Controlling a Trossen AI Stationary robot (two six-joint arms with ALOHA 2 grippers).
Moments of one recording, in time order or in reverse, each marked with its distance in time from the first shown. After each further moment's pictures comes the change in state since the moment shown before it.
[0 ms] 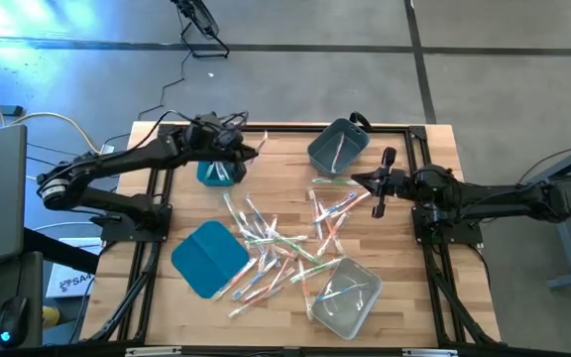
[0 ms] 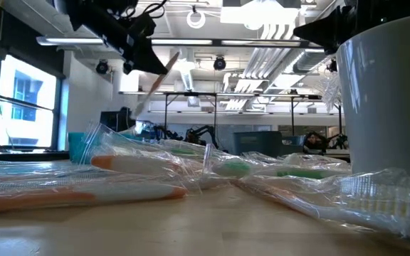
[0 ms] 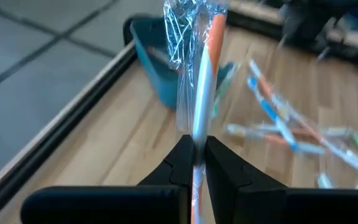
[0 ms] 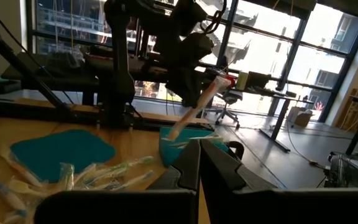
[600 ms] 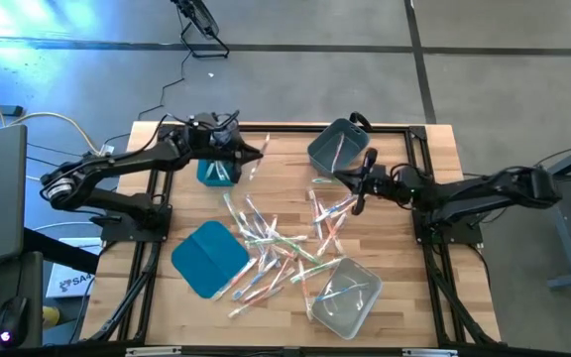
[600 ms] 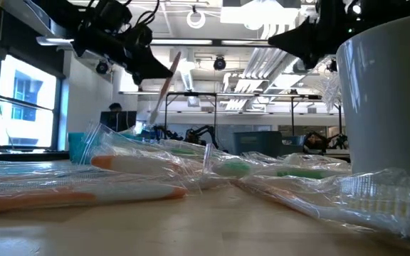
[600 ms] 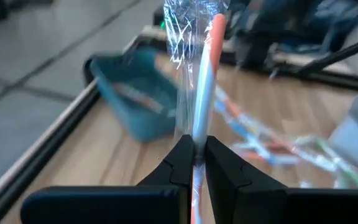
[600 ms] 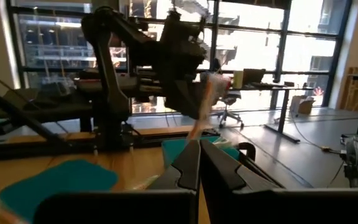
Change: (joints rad) left arm 0.105 0.041 -0.144 0.353 0.286 0.079; right arm 0.000 0.419 0.000 0.481 0.058 0.154
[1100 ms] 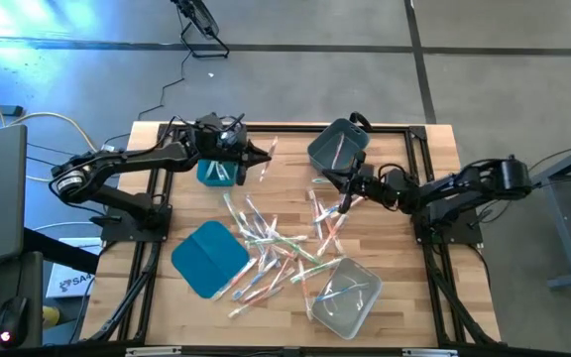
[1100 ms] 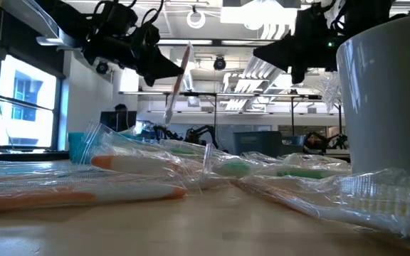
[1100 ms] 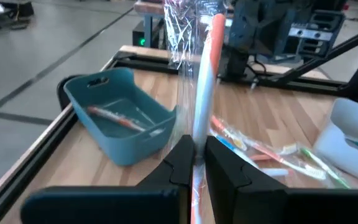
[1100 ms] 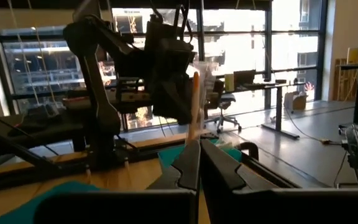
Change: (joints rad) left arm -0.023 0.101 0.000 0.169 0.068 0.001; right arm 0.000 0.308 0.024 0.339 0.043 0.085
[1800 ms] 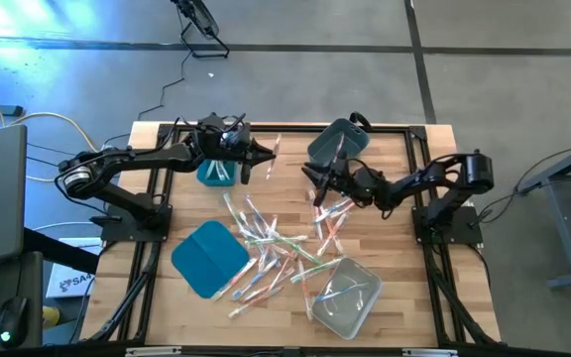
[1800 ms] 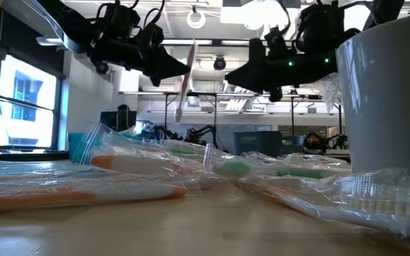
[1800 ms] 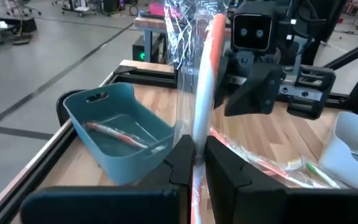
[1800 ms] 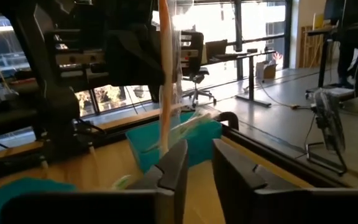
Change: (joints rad) left arm -0.018 0.060 0.003 0.126 -0.003 -0.027; right arm -0.027 0.290 0.196 -0.032 0.104 0.084
